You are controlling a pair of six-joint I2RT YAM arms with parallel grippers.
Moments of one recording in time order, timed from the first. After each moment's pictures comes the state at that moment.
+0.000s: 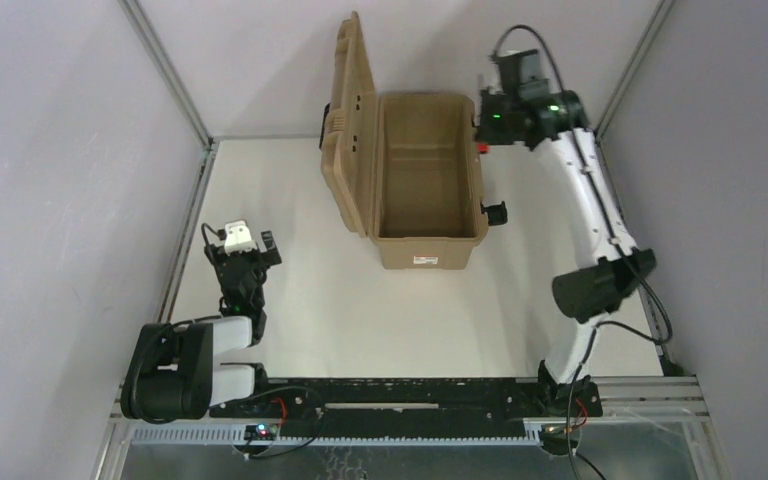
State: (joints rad) left arm -0.01 1.26 0.15 1.01 -0.30 0.01; right arm 0.23 1.79 2.16 -1.09 0.09 0.19
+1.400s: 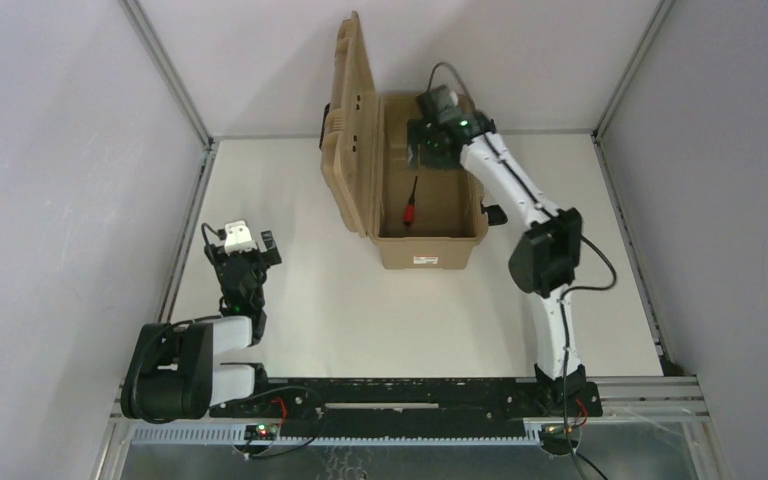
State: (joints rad) left arm -0.01 1.26 0.15 1.01 -0.30 0.01; right arm 0.49 2.21 2.22 -0.95 0.18 0.40
